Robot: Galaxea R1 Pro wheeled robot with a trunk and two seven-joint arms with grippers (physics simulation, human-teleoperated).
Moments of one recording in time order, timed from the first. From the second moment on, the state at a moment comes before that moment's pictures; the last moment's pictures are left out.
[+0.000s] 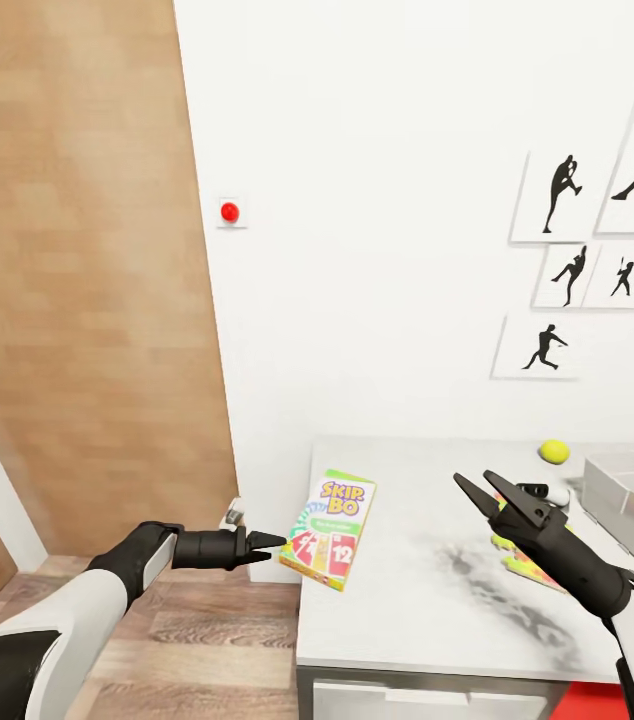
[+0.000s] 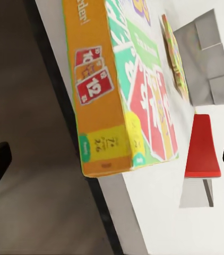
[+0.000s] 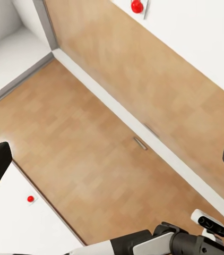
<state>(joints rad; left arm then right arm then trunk) -0.86 0.07 0.06 -0.24 0.01 0.65 -1.22 -0.22 -0.10 -0.38 -1.58 -0.91 0.91 1.05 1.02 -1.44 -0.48</state>
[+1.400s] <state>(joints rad) -0.86 0.07 0.06 -0.24 0.01 0.65 -1.22 -0.22 -0.10 -0.38 -1.57 -0.91 0.91 1.05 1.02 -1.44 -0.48</state>
